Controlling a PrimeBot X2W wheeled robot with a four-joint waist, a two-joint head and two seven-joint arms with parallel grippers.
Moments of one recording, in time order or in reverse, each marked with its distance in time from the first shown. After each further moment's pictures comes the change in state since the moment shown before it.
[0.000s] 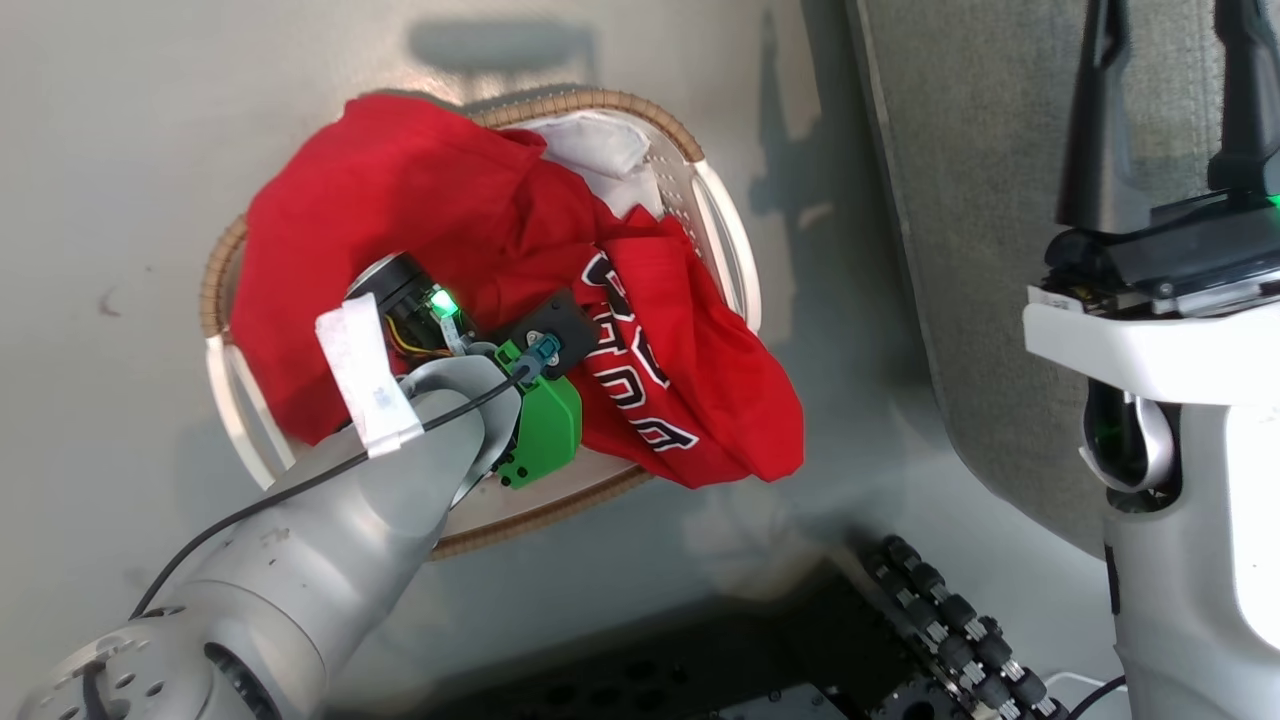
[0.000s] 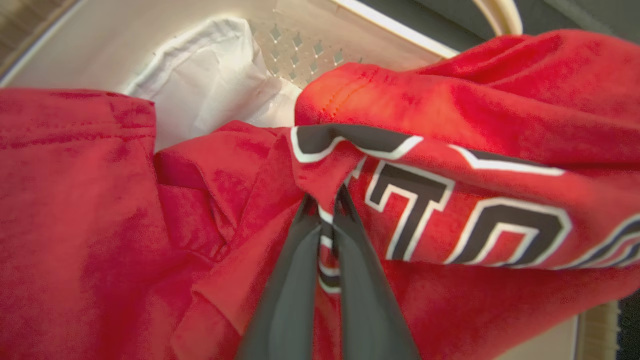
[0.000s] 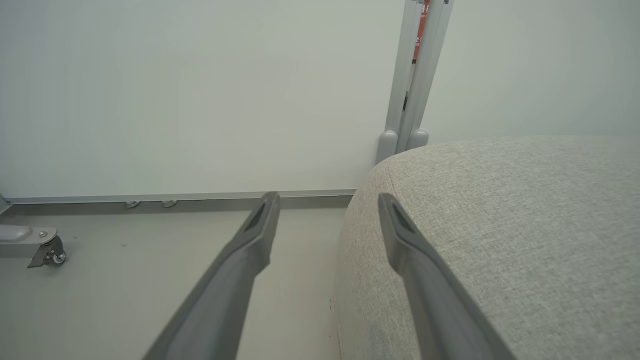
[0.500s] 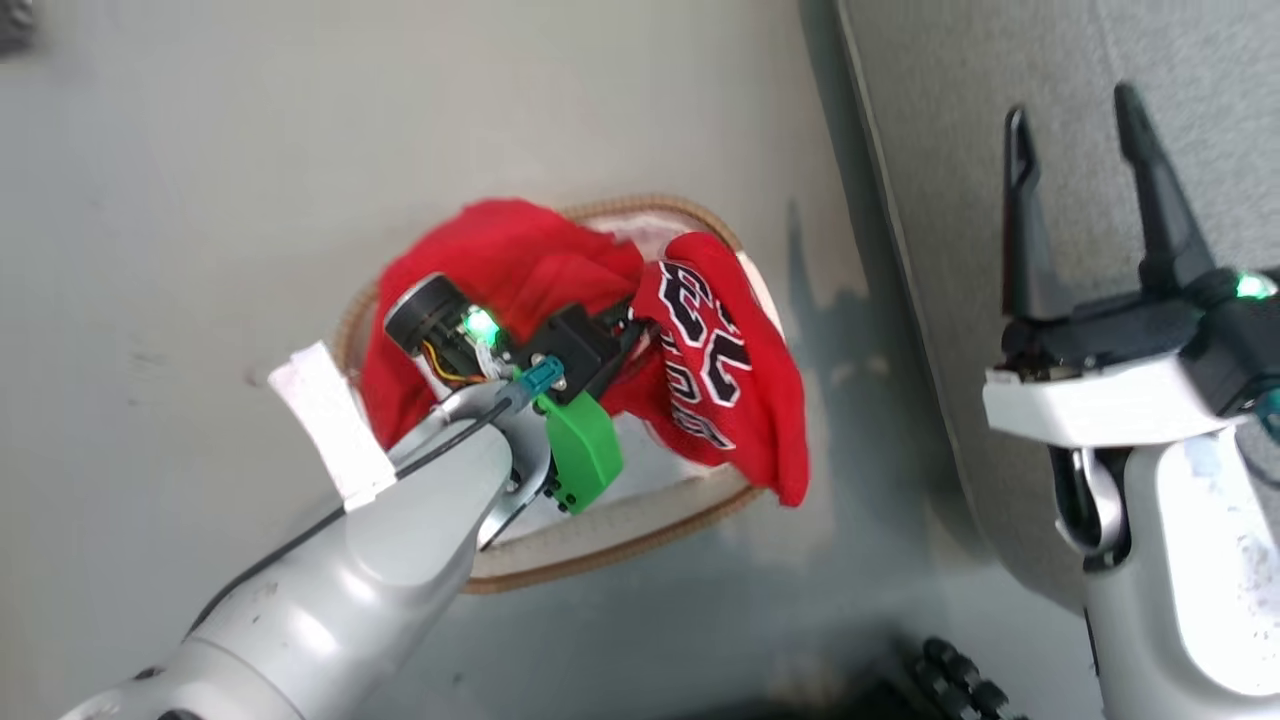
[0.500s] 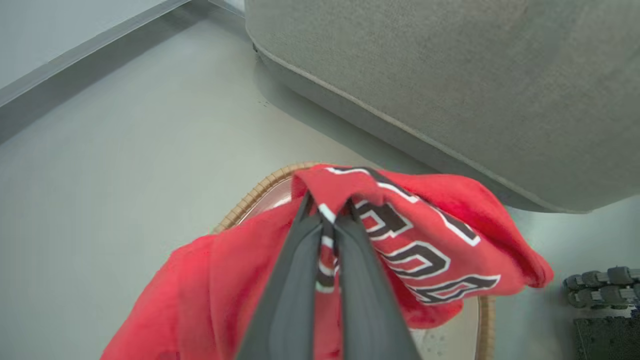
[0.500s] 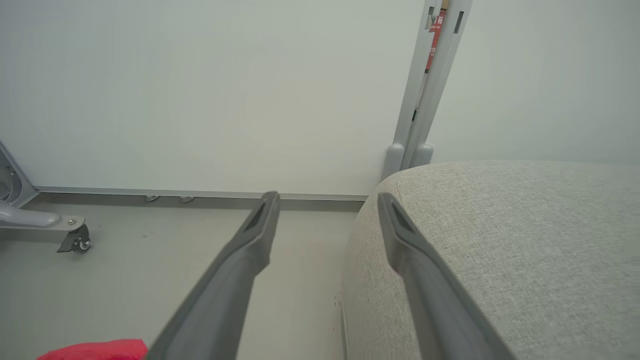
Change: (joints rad) left arm 0.133 0.067 0.176 -0.343 -0.020 0.000 -0.004; right arm 0.109 0.001 -0.002 0.121 -0.106 0.000 0.000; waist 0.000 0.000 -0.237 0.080
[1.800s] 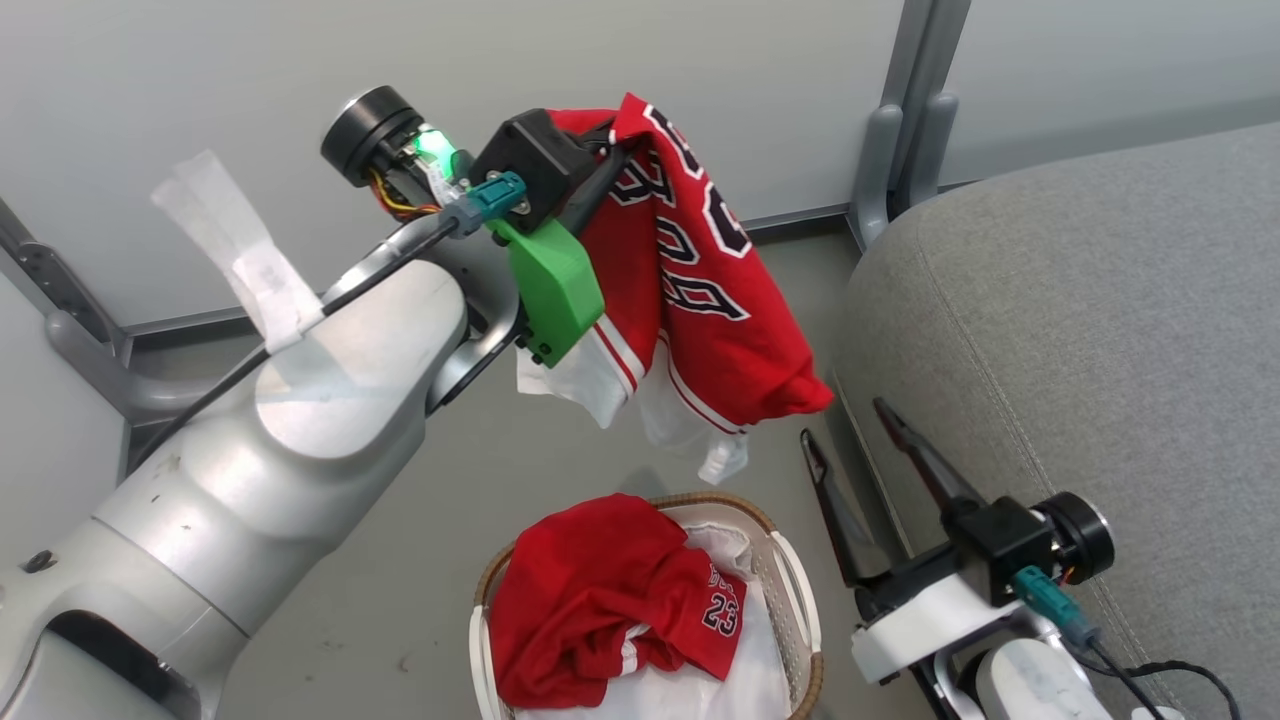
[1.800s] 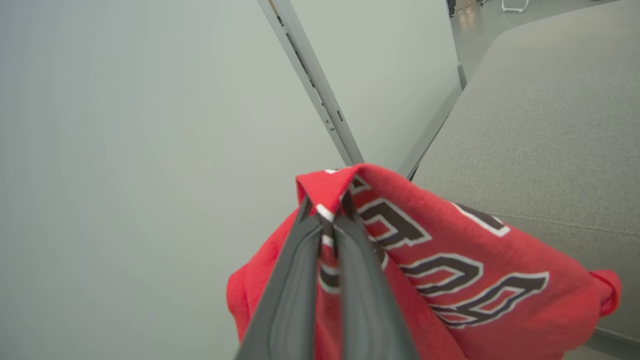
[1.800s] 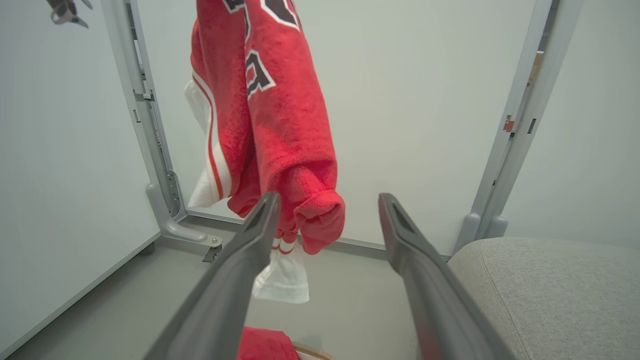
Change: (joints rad) left arm -0.216 0.104 0.006 -0.171 -0.111 0.002 0.146; right arm 0.265 0.000 0.241 0.197 -0.006 0.000 0.000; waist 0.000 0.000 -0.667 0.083
